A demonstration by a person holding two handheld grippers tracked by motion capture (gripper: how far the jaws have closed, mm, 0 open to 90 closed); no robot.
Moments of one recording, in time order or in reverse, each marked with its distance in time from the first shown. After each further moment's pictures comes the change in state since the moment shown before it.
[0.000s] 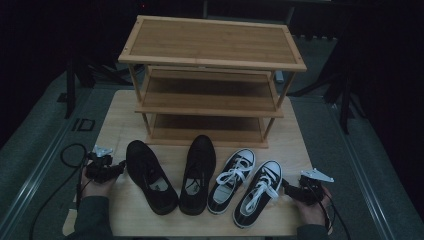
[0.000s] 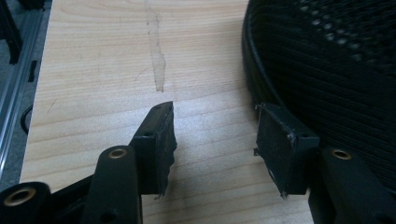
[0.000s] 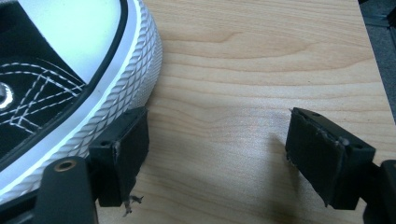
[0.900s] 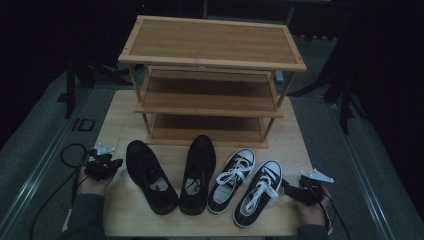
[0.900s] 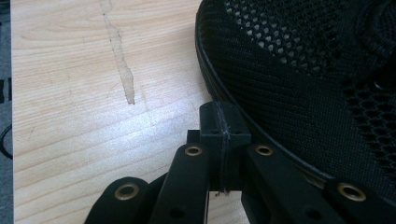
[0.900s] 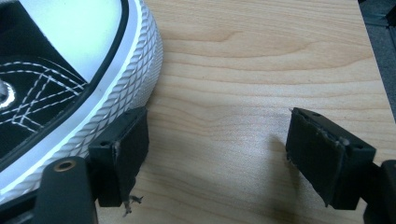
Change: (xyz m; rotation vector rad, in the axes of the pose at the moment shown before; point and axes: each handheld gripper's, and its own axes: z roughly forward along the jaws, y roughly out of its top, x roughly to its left) left arm -0.001 0.010 -0.012 0.042 -0.104 0.122; right arm 0.001 -0.001 -0.001 0.001 -0.003 0.006
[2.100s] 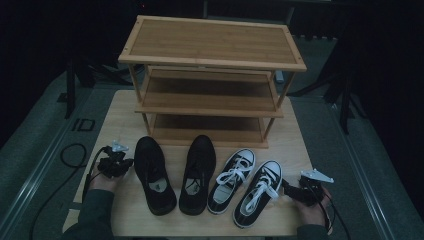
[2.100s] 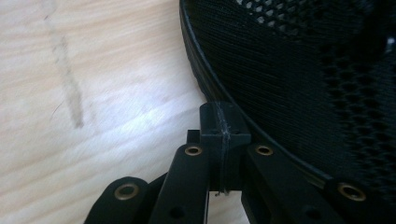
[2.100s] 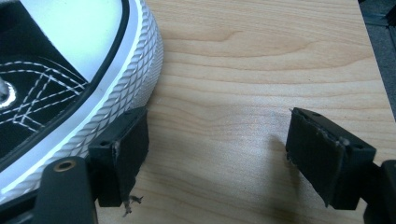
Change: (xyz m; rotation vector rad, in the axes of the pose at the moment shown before) left arm -0.023 0.019 0.023 0.057 -0.042 0.072; right arm 0.000 0.000 0.000 0.000 0.000 0.000
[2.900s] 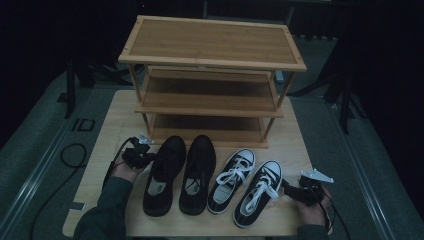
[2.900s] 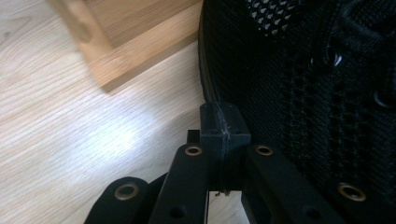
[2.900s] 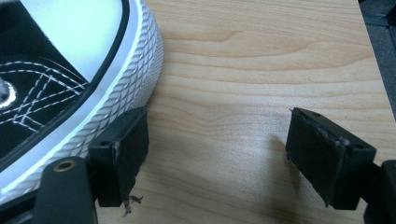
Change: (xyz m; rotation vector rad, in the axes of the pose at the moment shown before) left arm -0.042 0.047 0.022 0.025 -0.105 0.156; right arm 0.000 0.000 0.000 0.000 0.000 0.000
